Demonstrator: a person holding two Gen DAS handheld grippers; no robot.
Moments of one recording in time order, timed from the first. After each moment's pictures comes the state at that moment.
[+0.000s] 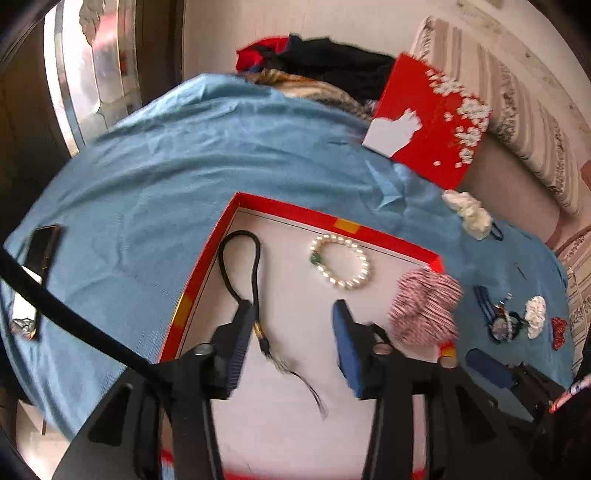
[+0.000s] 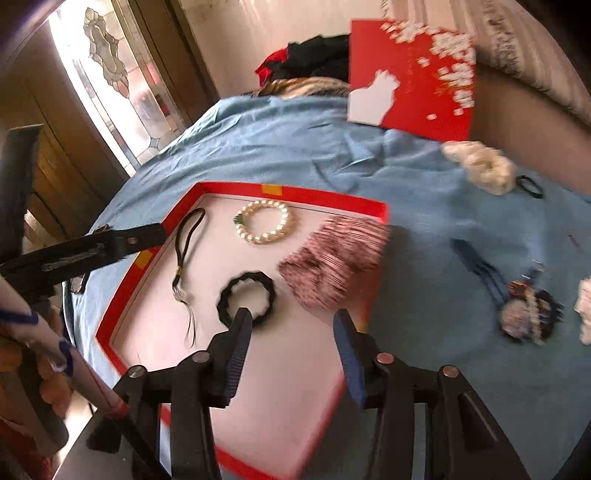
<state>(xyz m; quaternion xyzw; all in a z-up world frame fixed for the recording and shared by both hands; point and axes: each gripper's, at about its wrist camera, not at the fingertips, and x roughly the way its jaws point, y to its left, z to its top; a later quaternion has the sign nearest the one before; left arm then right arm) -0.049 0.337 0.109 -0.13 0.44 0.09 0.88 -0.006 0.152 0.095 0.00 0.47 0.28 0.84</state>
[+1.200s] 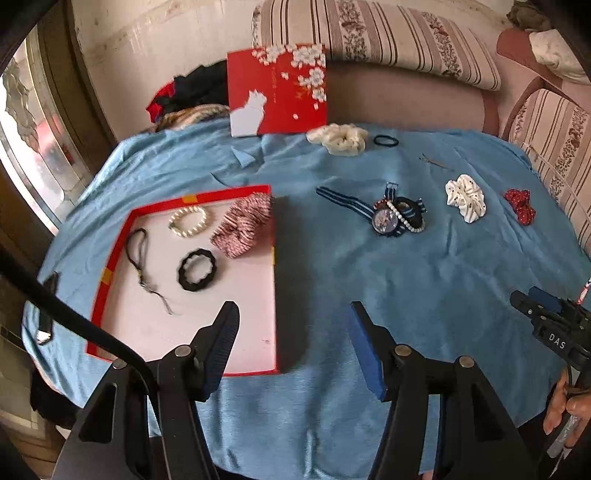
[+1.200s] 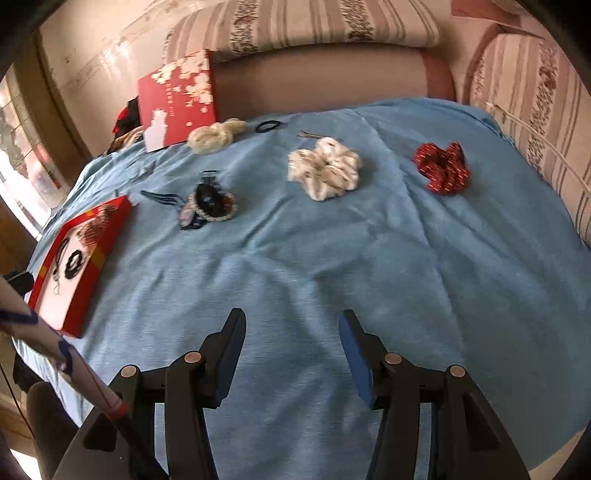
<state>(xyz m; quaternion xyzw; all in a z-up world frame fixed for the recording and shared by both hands) -0.118 0.119 0.118 0.04 0.45 0.02 0.89 -0.084 -0.149 0.064 0.08 0.47 0.07 0.88</state>
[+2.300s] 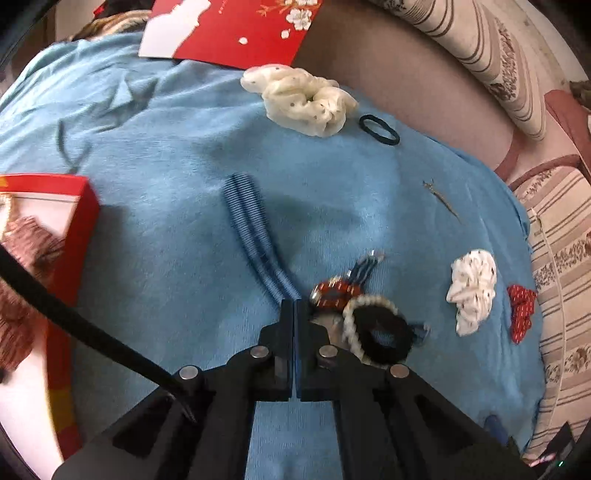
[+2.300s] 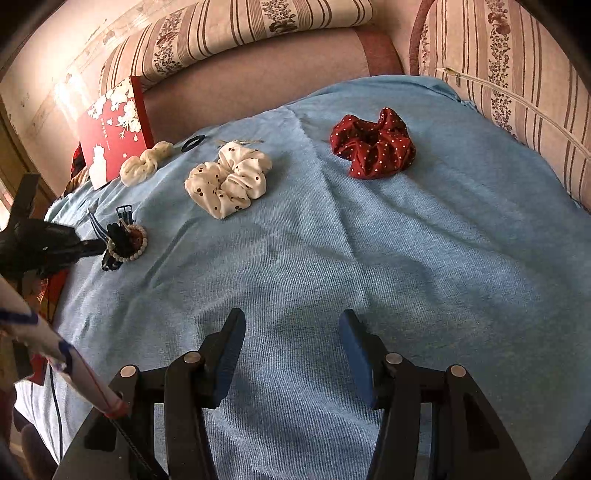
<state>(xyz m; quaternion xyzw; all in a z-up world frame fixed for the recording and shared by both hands) 0.086 0.064 0.020 -0.14 0.53 -0.05 0.83 -0.052 -0.215 0.025 0.14 0.46 0.01 0.88</state>
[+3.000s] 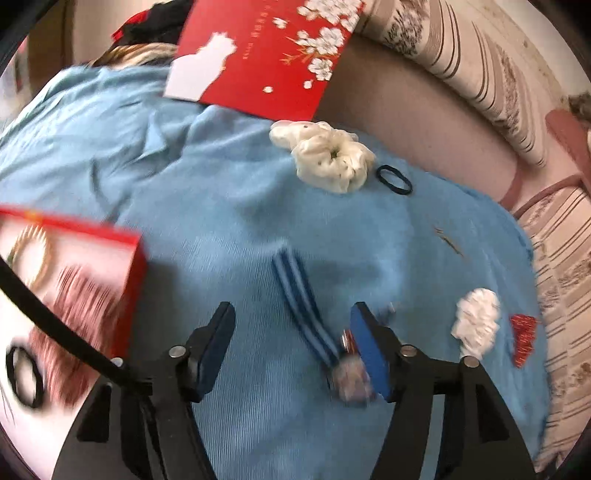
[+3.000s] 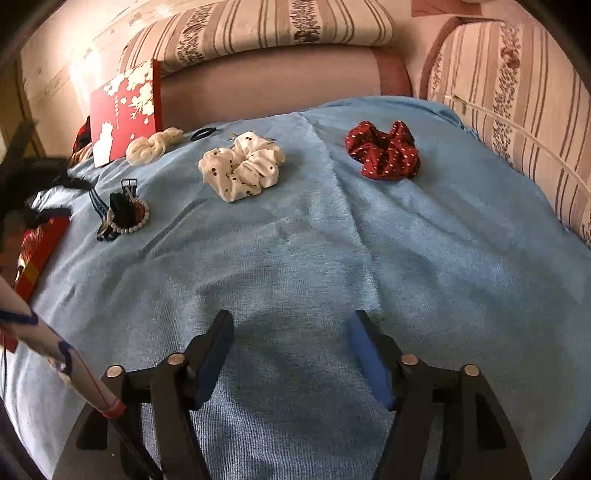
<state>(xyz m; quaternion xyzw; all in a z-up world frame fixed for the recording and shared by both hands) 0.103 0.092 0.038 -0.12 0.48 -0.02 0.87 -0.067 -0.191 0.017 0.06 0.43 0.00 0.90</state>
